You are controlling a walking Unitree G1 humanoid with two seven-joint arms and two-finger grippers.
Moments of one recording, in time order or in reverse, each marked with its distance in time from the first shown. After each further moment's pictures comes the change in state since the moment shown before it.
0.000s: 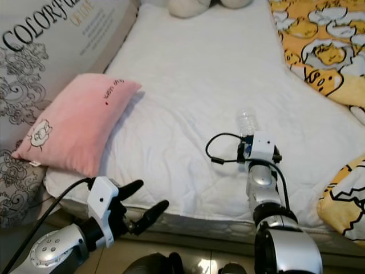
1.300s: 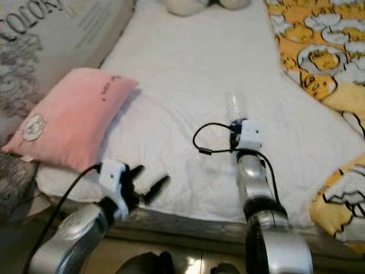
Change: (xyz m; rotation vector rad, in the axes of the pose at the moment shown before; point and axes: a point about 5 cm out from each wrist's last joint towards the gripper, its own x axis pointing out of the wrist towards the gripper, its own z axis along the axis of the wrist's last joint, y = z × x) left arm 0.047 0.042 -0.003 -0.161 -0.111 0.269; right arm -0.008 0.028 0.024 0.019 -0.172 0.146
